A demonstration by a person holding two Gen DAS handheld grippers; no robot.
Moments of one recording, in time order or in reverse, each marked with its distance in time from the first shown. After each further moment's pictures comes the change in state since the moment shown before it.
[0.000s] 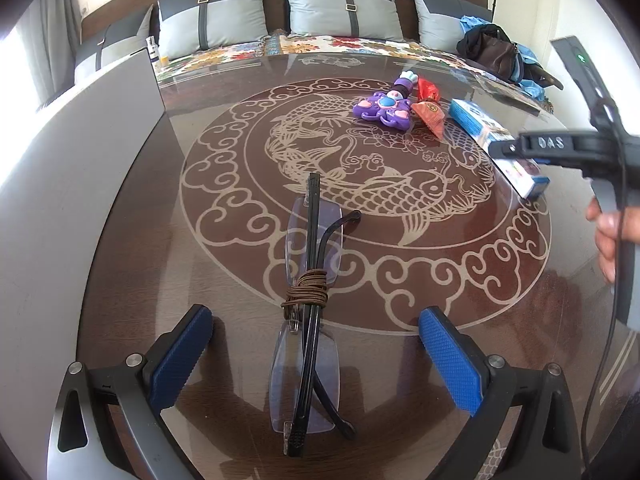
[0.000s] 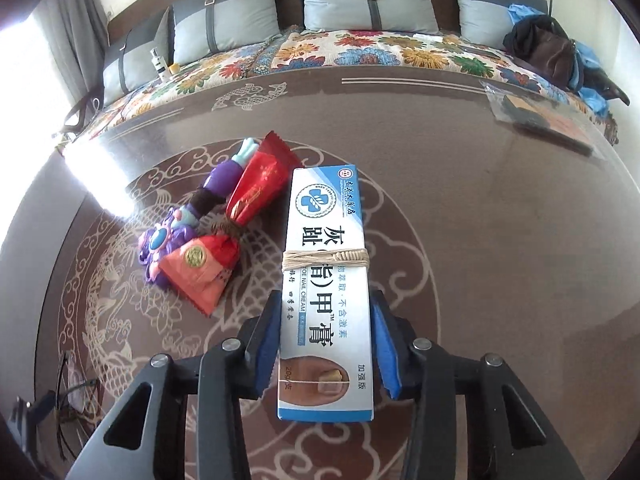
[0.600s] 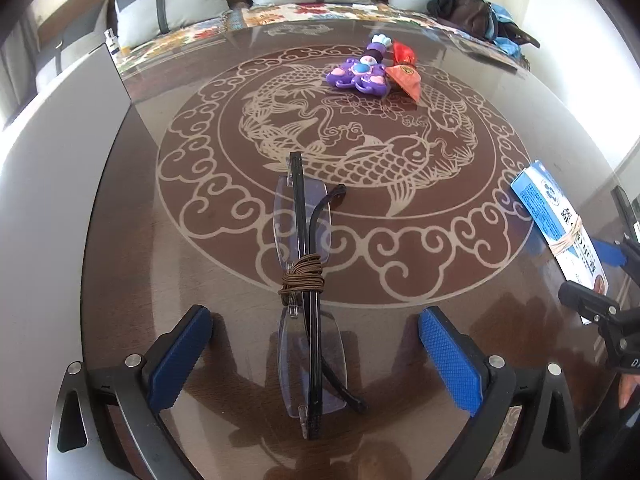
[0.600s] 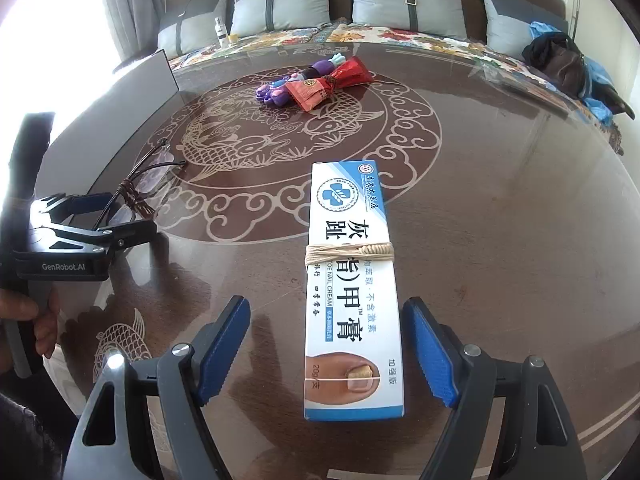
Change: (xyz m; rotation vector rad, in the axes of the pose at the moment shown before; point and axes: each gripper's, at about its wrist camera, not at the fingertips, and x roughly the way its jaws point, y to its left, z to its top) left arm 0.003 0.008 0.012 0.116 0.167 -0.077; right arm -0.090 0.022 -0.152 -0.128 0.027 0.063
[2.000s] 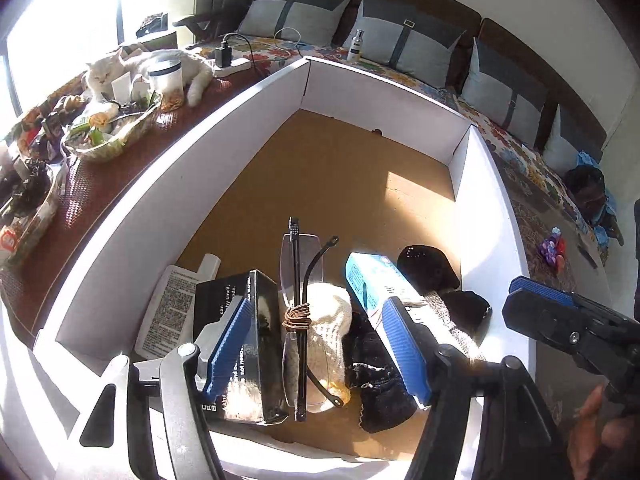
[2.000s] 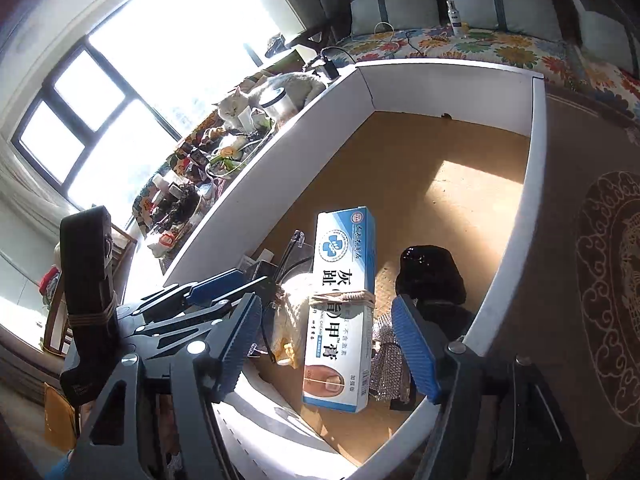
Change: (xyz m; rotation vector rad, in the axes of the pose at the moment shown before) left arm -0.165 0.280 -0.148 -0.610 -0.223 0.168; right arm -0.005 0.387 0.115 -0.210 0.086 0.576
